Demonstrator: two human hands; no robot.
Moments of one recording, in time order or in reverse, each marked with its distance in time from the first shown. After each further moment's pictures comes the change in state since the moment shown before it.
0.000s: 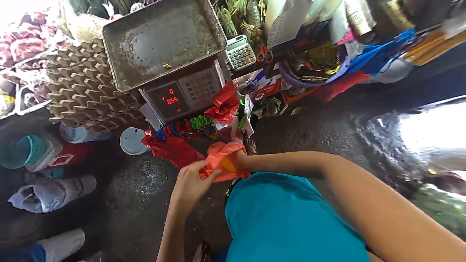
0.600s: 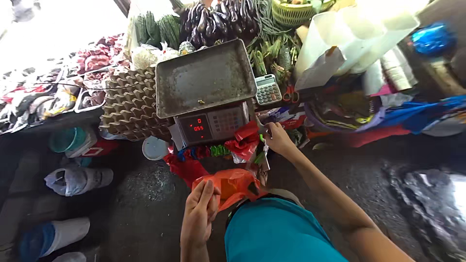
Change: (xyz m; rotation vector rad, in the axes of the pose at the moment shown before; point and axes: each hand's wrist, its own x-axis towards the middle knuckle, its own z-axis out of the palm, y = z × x) left_hand 0.008 0.048 -0.006 -1.252 0.378 -0.122; right_hand 0.008 0.117 -0.177 0.438 0.697 0.074
